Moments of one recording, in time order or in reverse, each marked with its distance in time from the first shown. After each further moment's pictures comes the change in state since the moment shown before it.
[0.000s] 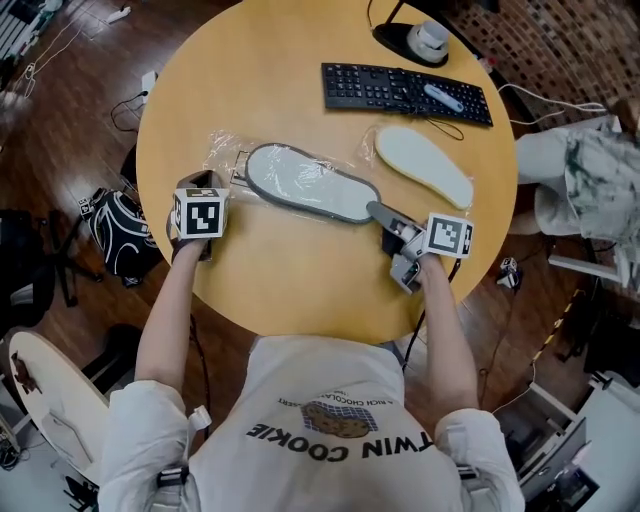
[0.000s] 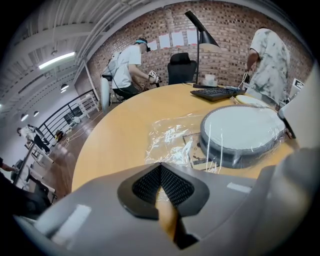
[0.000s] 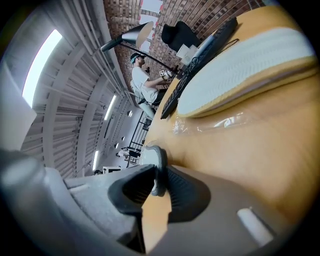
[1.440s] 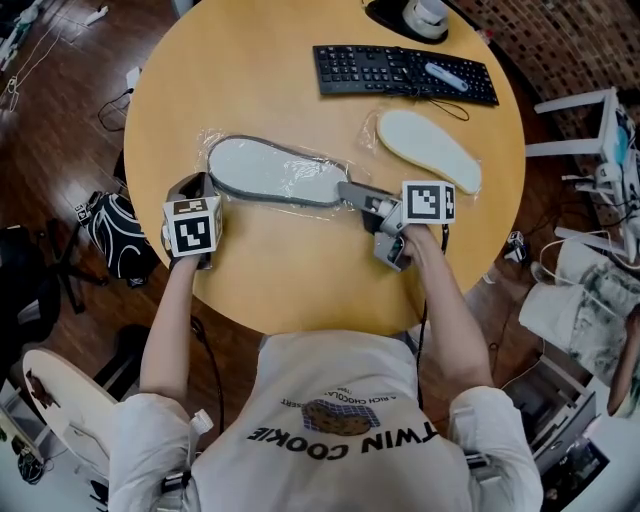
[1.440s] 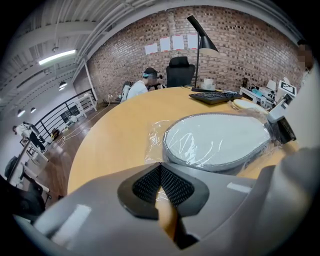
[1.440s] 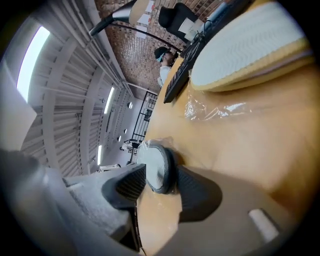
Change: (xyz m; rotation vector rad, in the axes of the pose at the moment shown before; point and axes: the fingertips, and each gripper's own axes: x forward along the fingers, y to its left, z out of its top) left arm 0.002 0.005 -0.001 -0.024 -0.024 -0.044; right arm 0.074 0.018 -0.006 0.047 0.129 0.043
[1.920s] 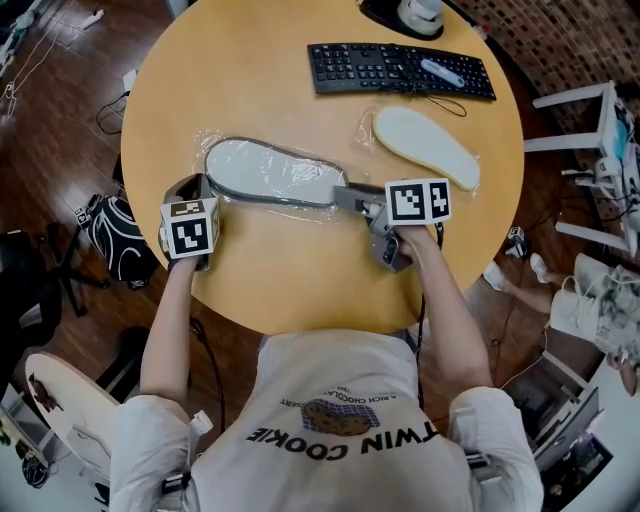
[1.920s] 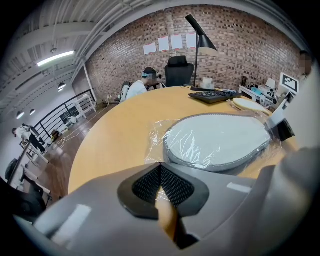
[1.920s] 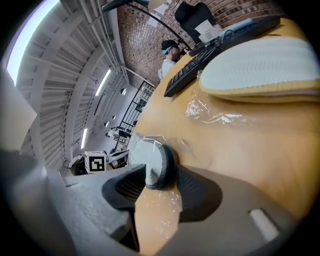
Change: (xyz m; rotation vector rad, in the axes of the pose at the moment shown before) left arm 0.001 -0.002 0.001 0.013 -0.003 0.003; right arm -0.002 -0.012 -0.009 -0.128 0.084 -0.192
